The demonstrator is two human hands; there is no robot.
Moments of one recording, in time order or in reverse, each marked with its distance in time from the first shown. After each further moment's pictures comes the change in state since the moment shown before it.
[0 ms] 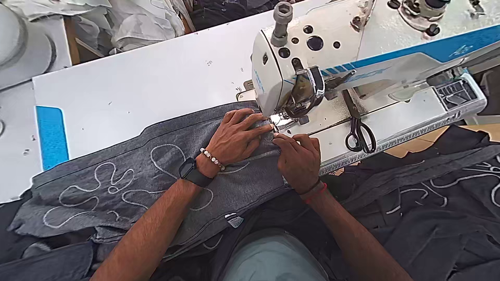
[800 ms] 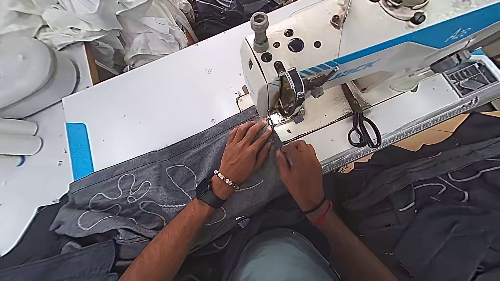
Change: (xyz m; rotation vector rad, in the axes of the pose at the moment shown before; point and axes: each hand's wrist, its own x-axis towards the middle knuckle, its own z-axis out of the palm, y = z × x) left_hand 0.057 0.119 0.066 0.121 0.013 -0.220; right_hand -0.038 0.079 -0.066 0.264 -0.243 0.430
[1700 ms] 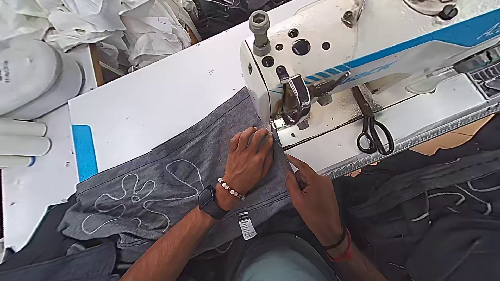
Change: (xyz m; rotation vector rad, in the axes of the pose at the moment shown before) left_hand 0.008 0.007 0.011 0.178 0.034 -0.033; right_hand -0.008 0.009 -0.008 0.291 -0.093 0.086
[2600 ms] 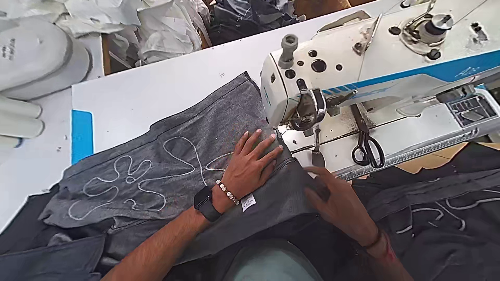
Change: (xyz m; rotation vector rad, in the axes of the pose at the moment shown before) left_hand -0.010 -0.009 0.009 -0.233 -0.075 0.017; right_hand 0.020 0.050 -0.057 -0.216 -0.296 -0.224
